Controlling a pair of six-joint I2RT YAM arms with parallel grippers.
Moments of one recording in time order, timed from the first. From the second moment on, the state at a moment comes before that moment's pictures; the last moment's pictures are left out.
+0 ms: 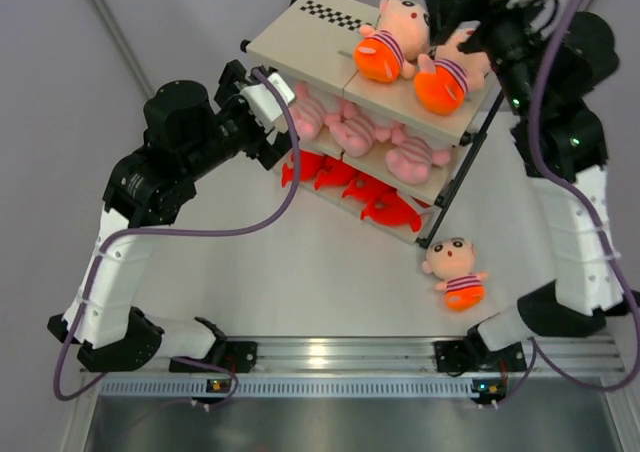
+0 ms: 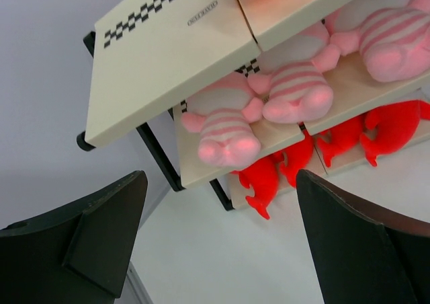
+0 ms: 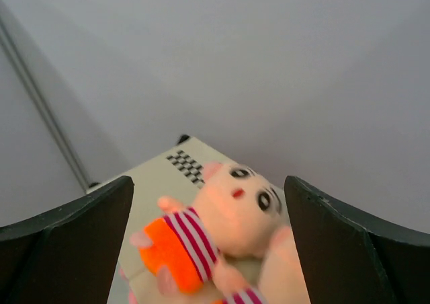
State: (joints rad) left arm -0.62 1.34 2.02 -0.84 0.05 0.53; right arm 0.45 1.58 2.33 -0.39 0.05 0.13
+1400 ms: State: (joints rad) left arm -0.62 1.04 1.61 -0.89 -0.05 0.52; right arm -0.06 0.74 0.47 -0.57 -0.06 0.63
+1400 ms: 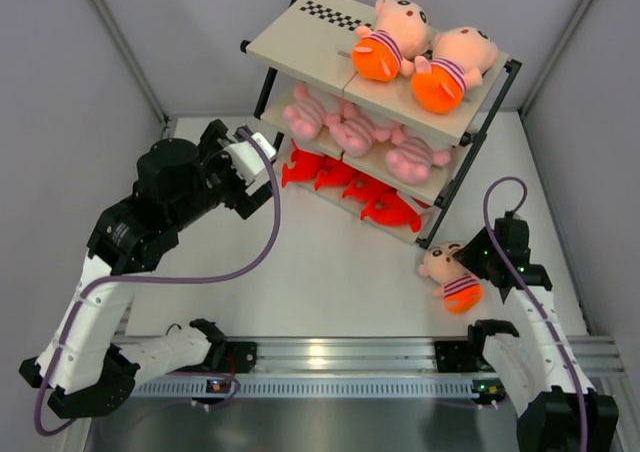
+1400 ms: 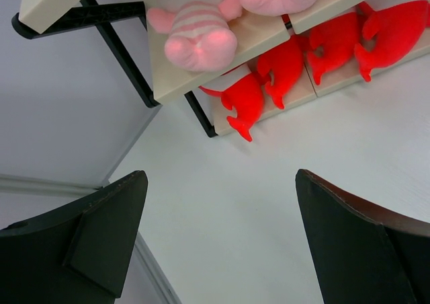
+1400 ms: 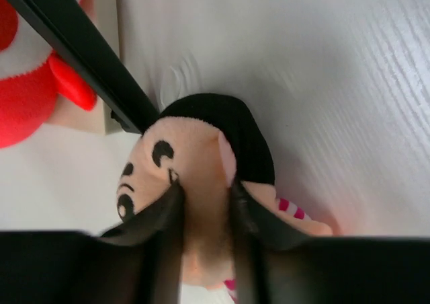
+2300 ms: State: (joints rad) left arm -0.66 1.18 1.62 -1.02 0.29 0.49; right arm 0.44 0.84 1.27 -0.79 -0.44 0.56
